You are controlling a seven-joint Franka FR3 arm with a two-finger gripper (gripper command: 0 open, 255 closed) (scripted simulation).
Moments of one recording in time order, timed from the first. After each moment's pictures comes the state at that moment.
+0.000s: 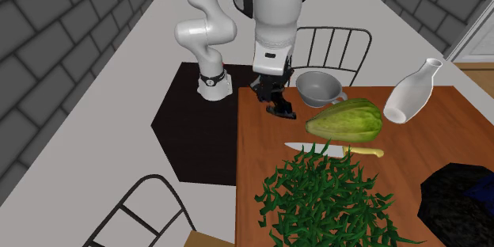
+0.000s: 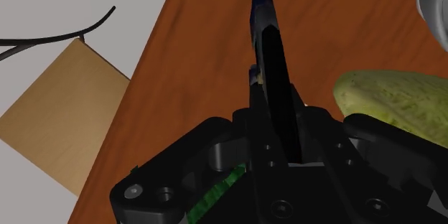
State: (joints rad) arm 0.28 -0.25 0.27 -2.14 0.15 1.80 -0.12
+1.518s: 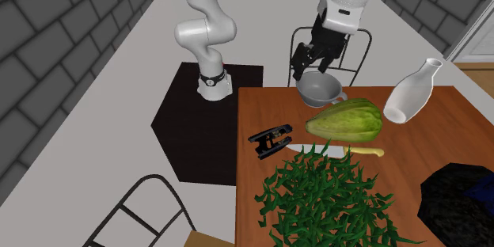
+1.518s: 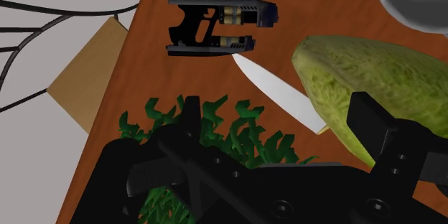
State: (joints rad) arm 0.35 -0.08 0.49 -1.80 -0.06 1.61 0.23
